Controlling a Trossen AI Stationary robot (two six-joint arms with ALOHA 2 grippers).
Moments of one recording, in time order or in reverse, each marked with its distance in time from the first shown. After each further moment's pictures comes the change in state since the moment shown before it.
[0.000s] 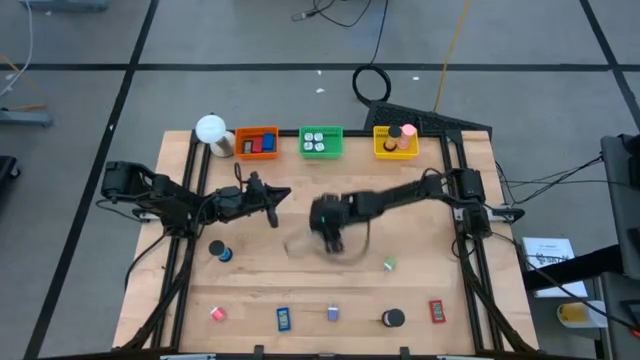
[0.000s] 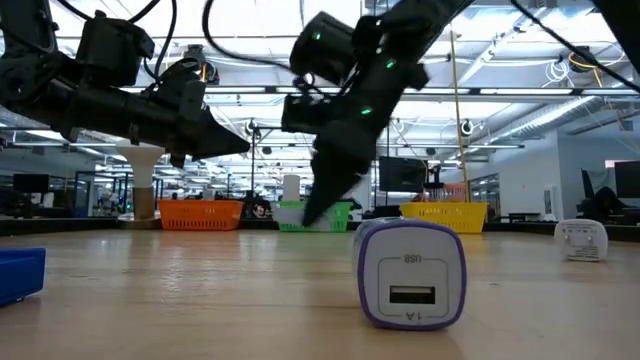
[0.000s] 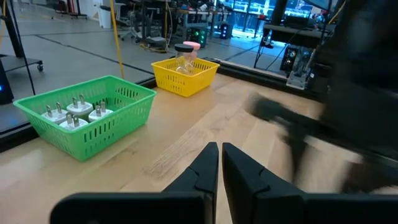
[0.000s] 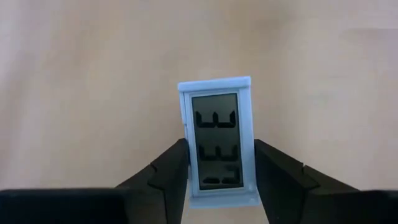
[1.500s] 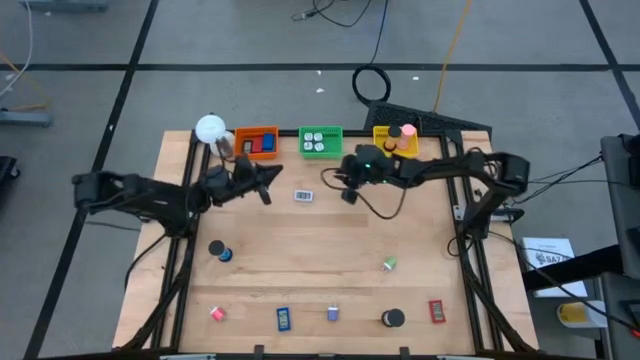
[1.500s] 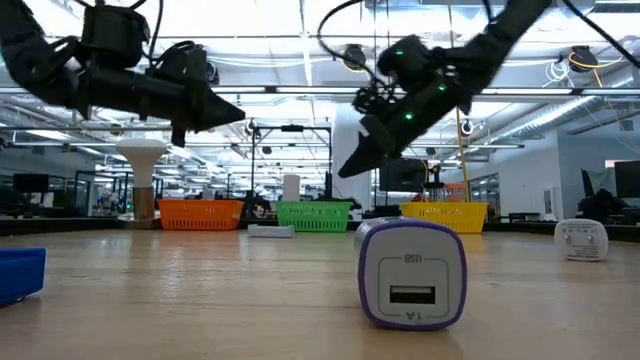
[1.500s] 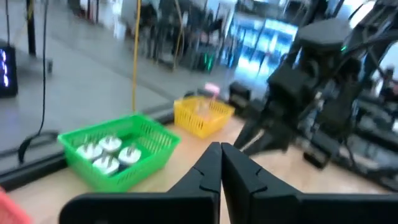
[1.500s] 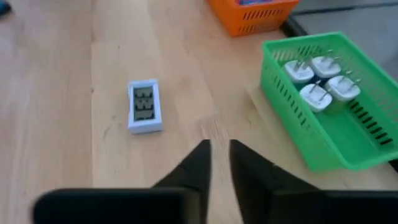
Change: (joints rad) left arm 0.231 -0.303 0.044 -0.247 0.177 -0.104; right arm -0.350 -0.359 -0.491 0.572 -0.014 -0.056
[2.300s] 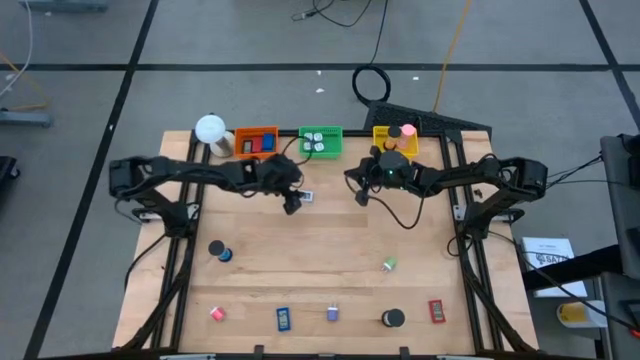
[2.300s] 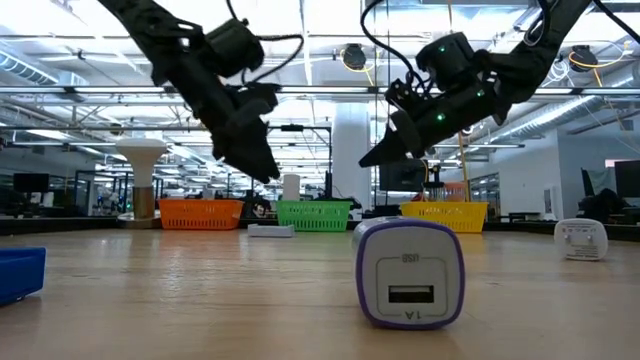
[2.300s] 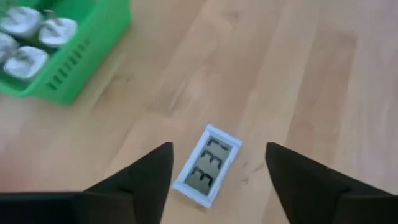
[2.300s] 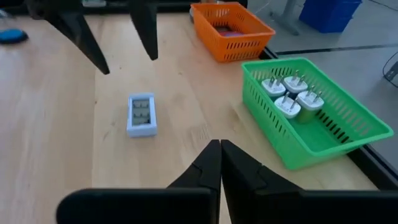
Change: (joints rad) left arm -0.037 0.365 0.604 -1.045 0.113 0.182; right arm -0.010 -0.123 -0.235 0.280 -0.002 -0.027
